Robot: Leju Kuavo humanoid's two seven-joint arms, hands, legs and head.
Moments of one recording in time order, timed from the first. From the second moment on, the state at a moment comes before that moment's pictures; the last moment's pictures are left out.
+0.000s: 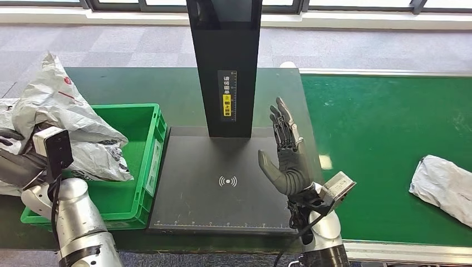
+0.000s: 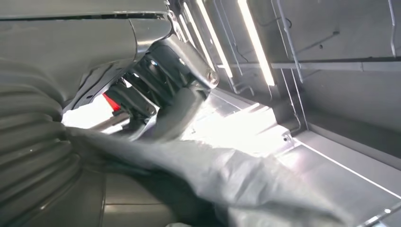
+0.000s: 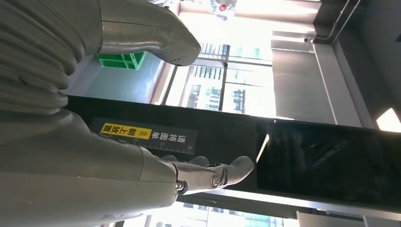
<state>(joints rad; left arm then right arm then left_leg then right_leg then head) -0.49 -0.34 0.74 -1.44 -0.87 0.70 -0.70 -0.16 0.23 0.19 -1.48 0.11 0.38 -0.70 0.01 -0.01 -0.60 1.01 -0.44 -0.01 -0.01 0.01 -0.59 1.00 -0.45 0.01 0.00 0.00</state>
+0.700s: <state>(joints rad) -0.59 -0.34 0.75 -1.09 -1.18 0.70 -0.53 -0.15 0.23 0.18 -1.46 0.13 0.37 -0.70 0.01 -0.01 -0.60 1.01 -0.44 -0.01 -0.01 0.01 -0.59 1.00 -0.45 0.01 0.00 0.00</state>
